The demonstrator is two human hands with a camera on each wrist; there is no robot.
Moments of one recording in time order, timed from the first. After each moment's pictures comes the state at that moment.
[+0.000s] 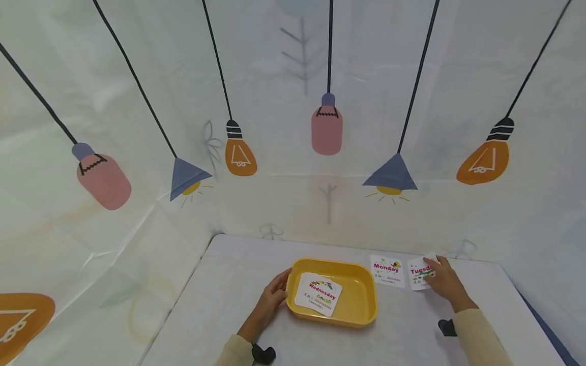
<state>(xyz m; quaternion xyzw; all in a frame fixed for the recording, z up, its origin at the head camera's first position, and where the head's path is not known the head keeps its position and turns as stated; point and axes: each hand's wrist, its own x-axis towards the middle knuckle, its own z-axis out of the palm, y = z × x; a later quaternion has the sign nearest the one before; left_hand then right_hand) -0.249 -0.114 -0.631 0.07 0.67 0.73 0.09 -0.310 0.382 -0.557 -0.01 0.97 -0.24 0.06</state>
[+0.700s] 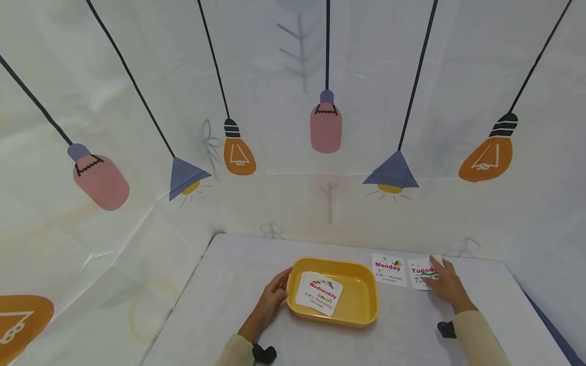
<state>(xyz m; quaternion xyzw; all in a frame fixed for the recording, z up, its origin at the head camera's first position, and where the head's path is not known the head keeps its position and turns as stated) -0.250 -0.113 -0.631 0.08 0.67 0.73 0.09 -0.312 0.389 -0.581 0.05 0.95 -0.28 0.11</state>
